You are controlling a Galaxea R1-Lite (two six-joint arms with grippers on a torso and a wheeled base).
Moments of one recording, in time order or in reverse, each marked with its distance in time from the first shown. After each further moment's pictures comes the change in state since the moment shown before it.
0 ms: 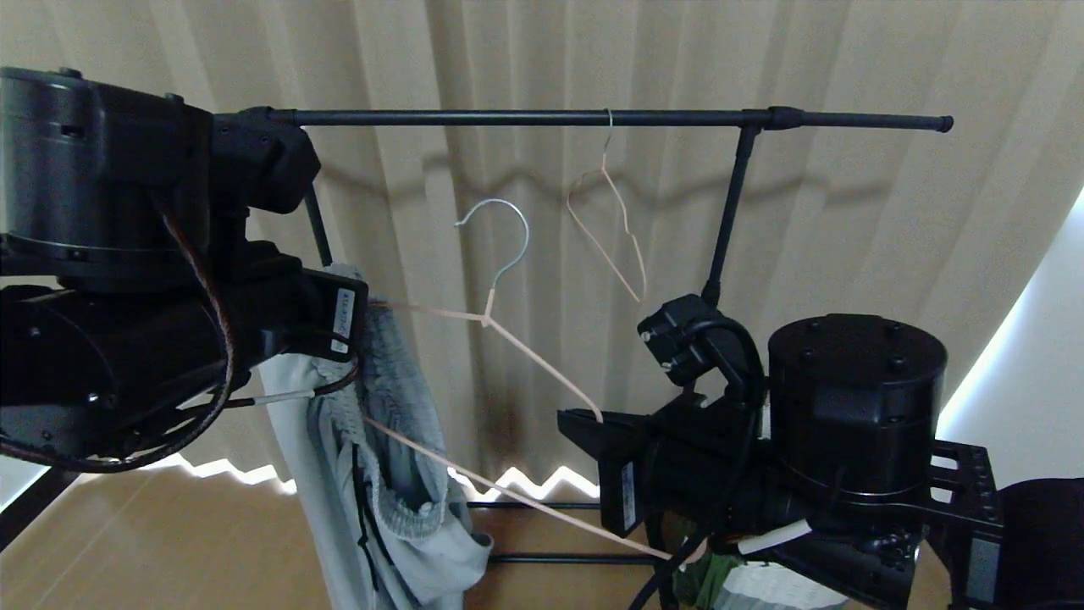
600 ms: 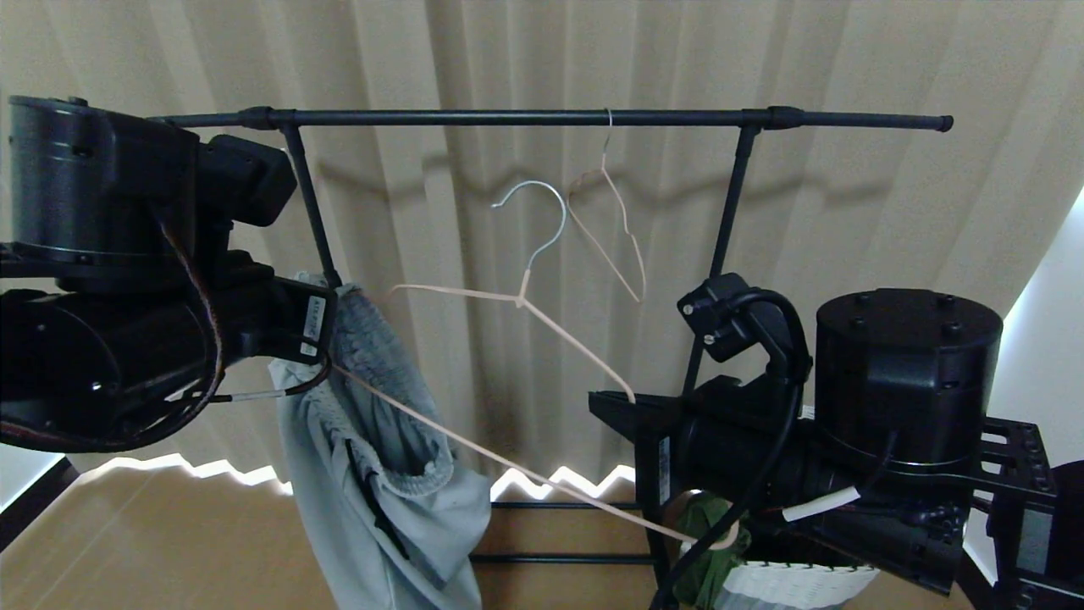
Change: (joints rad) left arm 0.102 0.001 0.028 0.001 0.000 0.054; right arm -0.058 -0.062 0.006 0.055 0.001 0.002
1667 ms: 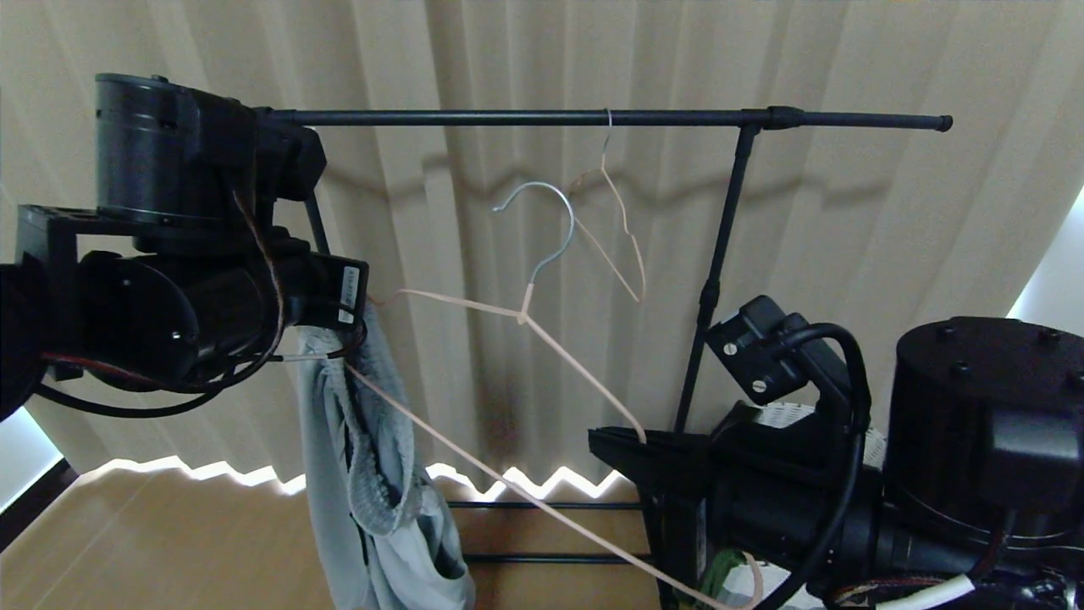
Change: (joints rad) left arm 0.012 0.095 -0.107 -0.004 -0.007 -0.051; right arm 0.074 -0.086 0.071 0.014 0.035 -0.003
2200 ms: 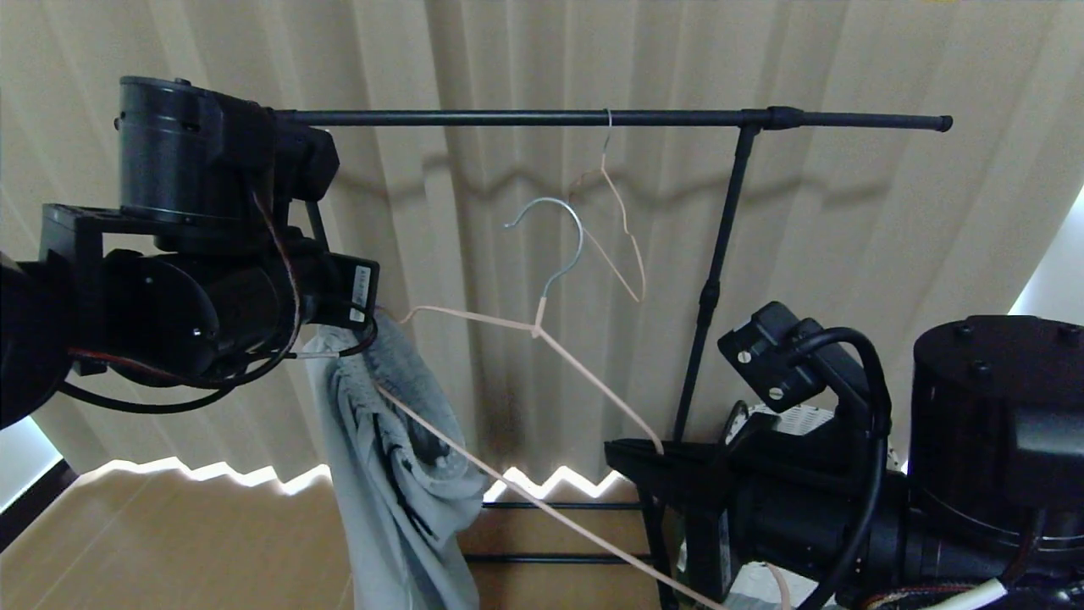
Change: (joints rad) left arm -0.006 0.025 -0.018 -0.005 -0.002 0.000; right arm 0.003 -0.043 -0.005 0.102 0.004 0.000
